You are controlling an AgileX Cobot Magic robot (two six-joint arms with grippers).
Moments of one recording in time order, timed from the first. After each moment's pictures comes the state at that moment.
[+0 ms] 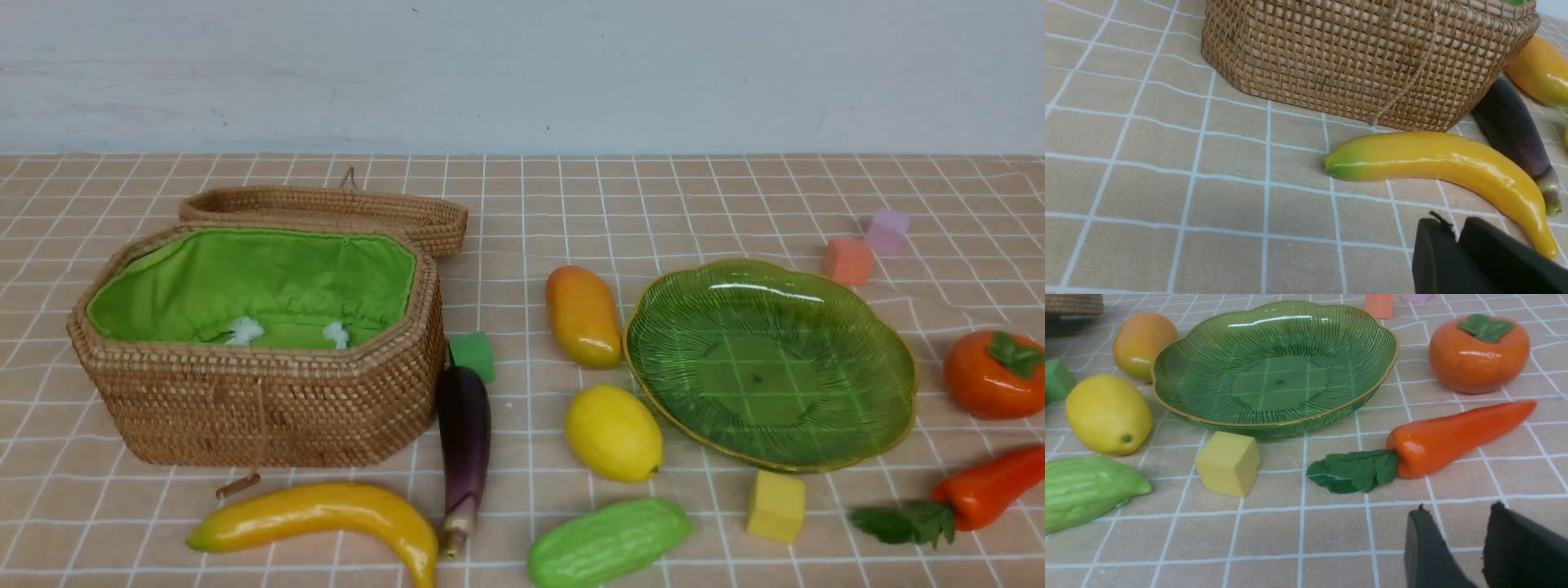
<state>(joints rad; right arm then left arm) -0.02 -0.01 0.02 0.23 0.38 -0.15 -0.10 -0.01 0.03 -0.15 0.38 -0.17</state>
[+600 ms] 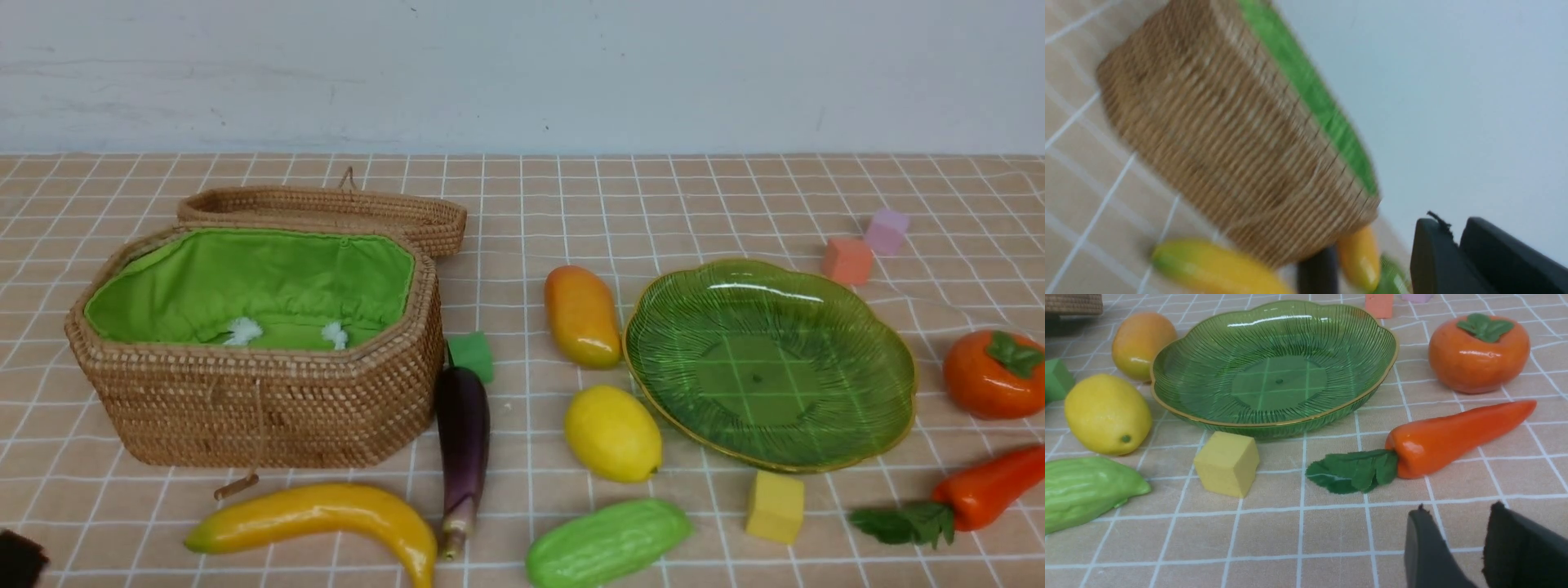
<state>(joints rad) -0.02 -0.01 0.02 0.23 0.38 -0.15 -0.10 -0.01 0.03 -0.56 0.03 -0.41</state>
